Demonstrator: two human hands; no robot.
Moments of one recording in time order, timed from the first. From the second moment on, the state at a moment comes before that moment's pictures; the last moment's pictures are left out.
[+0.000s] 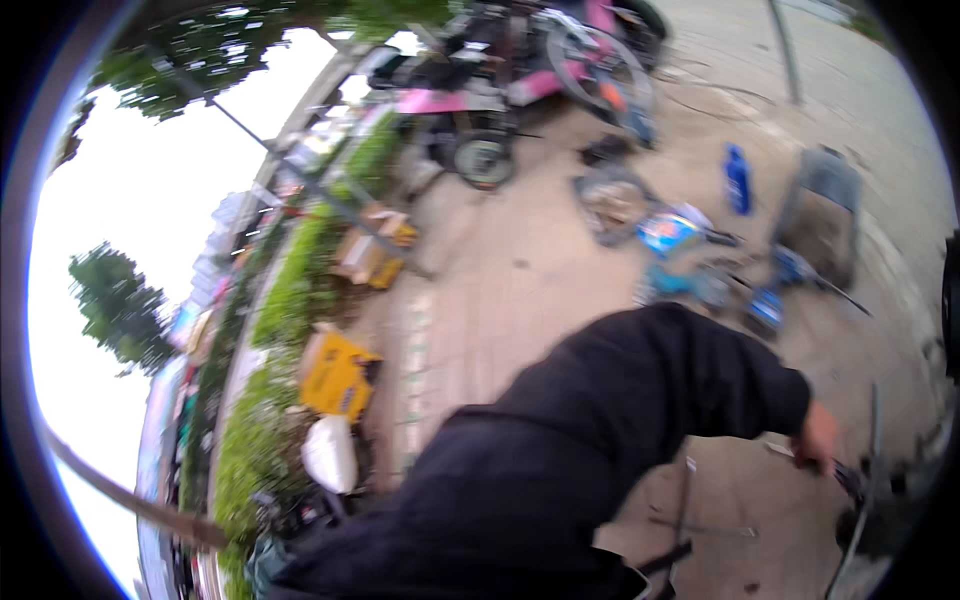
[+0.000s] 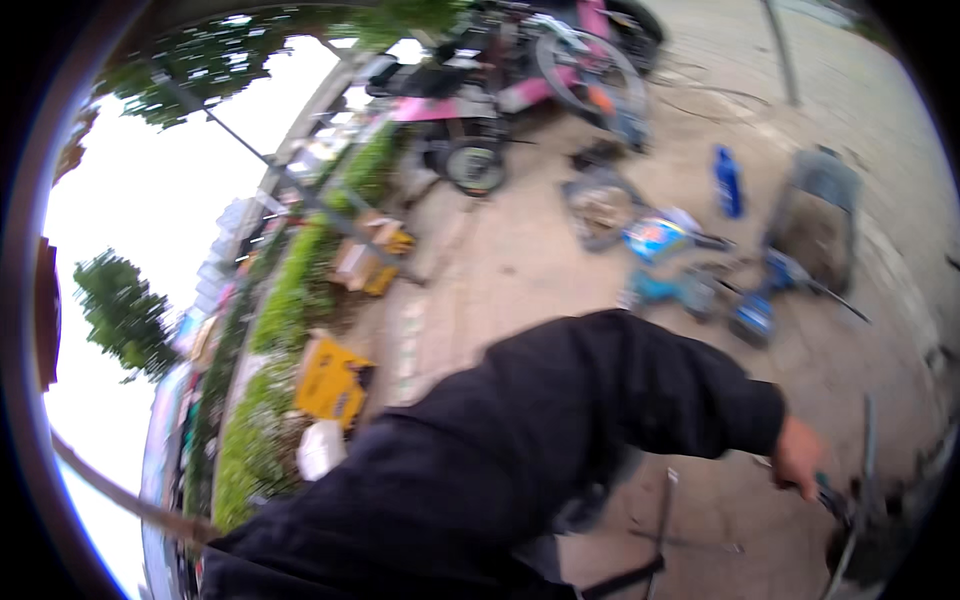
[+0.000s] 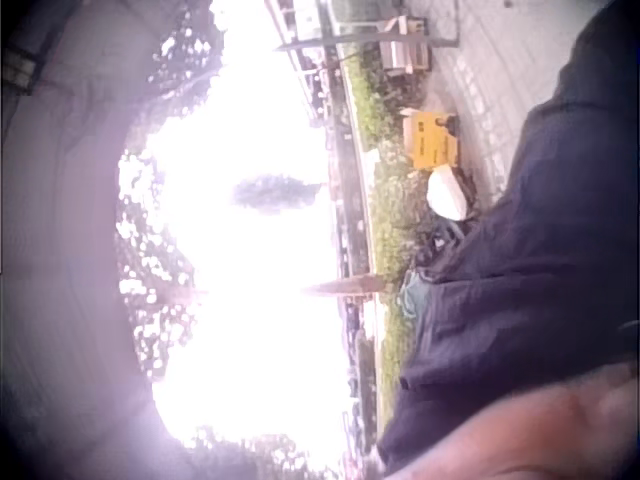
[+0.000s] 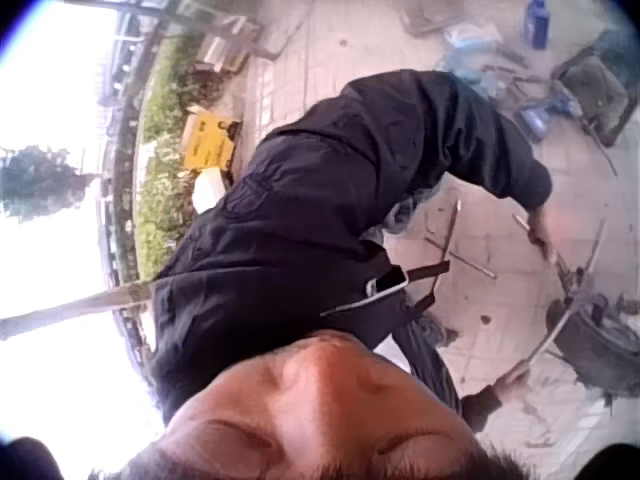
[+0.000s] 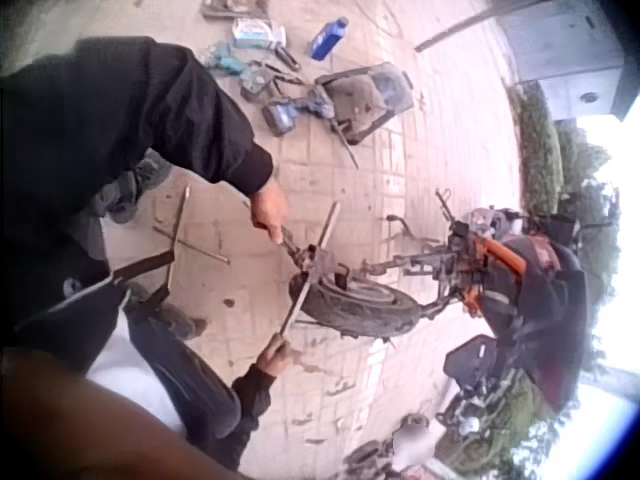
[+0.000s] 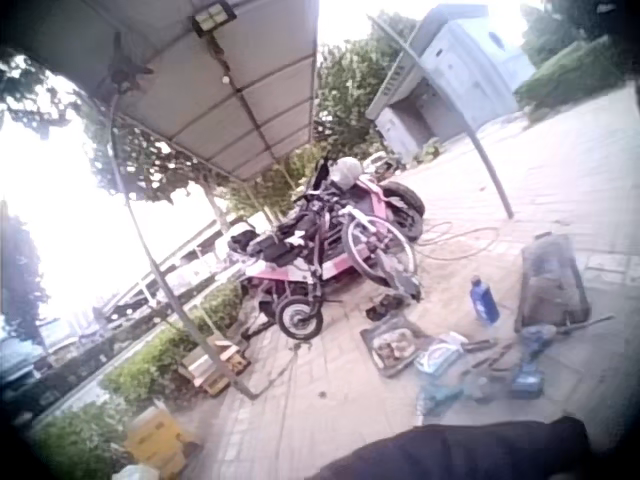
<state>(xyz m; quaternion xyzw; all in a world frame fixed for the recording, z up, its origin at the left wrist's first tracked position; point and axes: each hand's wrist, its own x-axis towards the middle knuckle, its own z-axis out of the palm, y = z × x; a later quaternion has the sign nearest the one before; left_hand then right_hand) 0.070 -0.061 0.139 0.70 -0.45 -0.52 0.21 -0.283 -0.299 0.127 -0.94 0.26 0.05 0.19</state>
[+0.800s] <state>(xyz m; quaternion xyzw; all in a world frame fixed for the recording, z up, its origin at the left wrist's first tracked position) -0.006 0.003 0.182 0.62 -0.28 -0.66 0.31 -0.279 -0.288 0.146 -0.90 0.26 0.02 0.34</state>
